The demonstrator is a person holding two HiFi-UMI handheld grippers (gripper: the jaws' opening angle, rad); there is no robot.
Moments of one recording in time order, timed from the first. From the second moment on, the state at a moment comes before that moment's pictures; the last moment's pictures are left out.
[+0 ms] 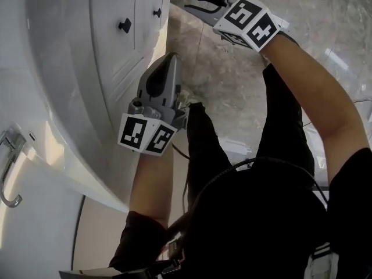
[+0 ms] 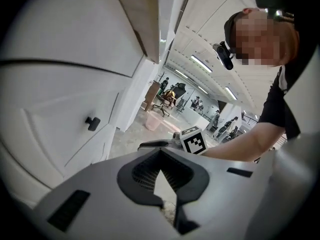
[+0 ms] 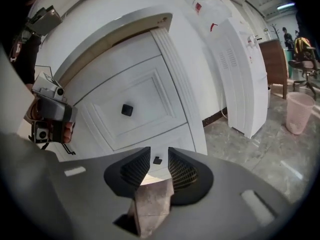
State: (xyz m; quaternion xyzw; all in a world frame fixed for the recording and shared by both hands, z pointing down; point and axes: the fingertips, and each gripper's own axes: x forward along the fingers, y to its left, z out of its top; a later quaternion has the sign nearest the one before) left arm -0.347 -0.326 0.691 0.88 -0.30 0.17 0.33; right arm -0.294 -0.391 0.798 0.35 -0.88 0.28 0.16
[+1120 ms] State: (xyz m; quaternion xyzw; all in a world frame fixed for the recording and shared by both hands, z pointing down) left arm -0.391 -0.325 0.855 0.86 -0.33 0.19 0.32; right arm -0.418 -0.431 0.953 0.28 -0.88 0.38 0.04
